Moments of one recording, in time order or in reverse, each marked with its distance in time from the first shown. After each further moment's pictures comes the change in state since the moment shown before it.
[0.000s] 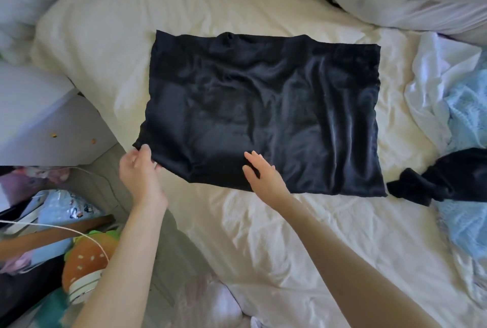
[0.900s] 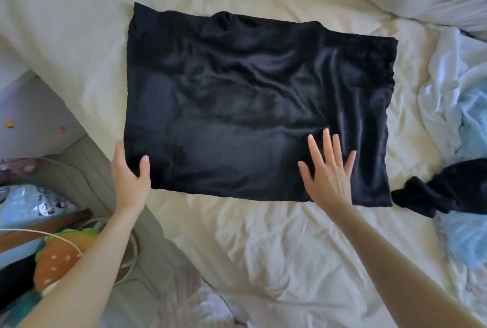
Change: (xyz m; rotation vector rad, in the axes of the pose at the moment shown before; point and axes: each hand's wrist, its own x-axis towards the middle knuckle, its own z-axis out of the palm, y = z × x) left_hand 0.097 -0.070 -0.019 0.832 -0.277 0.329; right_hand 0.021 0.083 -0.067 -0.772 0.455 -0.029
